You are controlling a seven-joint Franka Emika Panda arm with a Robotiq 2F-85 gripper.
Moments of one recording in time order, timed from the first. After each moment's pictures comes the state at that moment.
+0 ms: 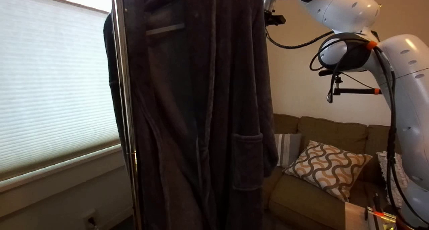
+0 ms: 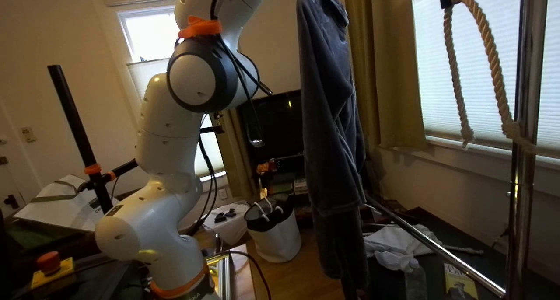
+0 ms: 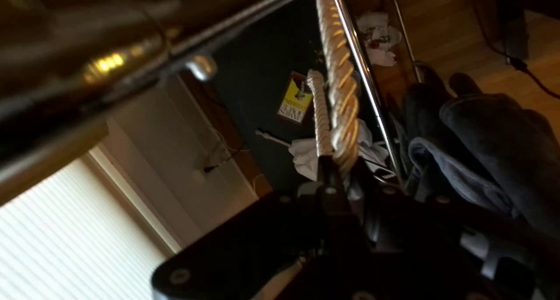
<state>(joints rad) -0.45 0.48 0.03 -0.45 0.17 1.15 -1.46</state>
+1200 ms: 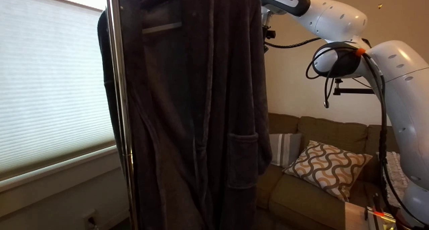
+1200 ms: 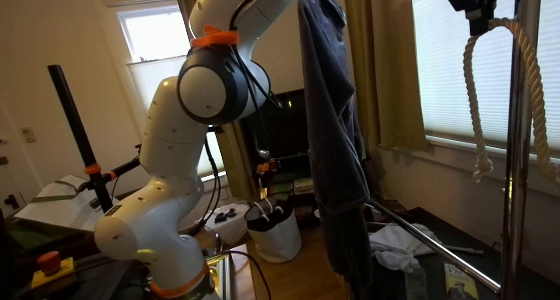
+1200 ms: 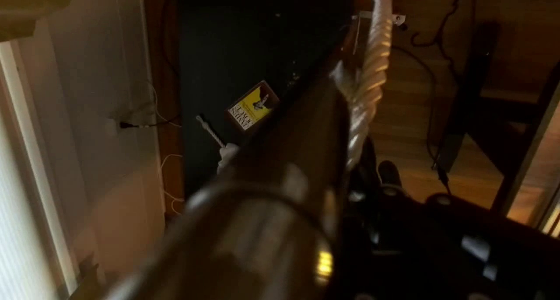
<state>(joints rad) -0.49 0.56 0.02 -0.45 0.16 1.16 -2.06</state>
